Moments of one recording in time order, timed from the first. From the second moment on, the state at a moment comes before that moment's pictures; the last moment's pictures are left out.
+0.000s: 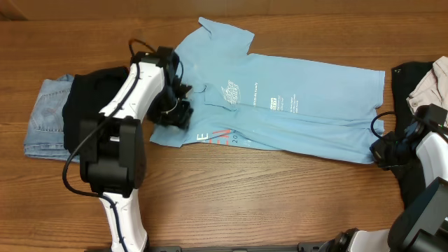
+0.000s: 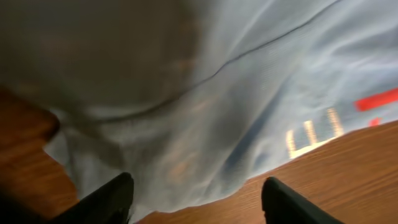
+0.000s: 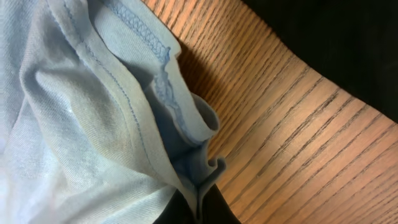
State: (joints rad) left arm -0.16 2.13 1.64 -1.24 0.12 0.15; right arm -0.54 1.59 0.96 -0.86 -0.08 0.47
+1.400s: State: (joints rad) left arm -0.07 2.13 1.68 -1.03 -0.06 0.08; right arm -0.47 1.60 0.96 -0.66 -0.25 0.34
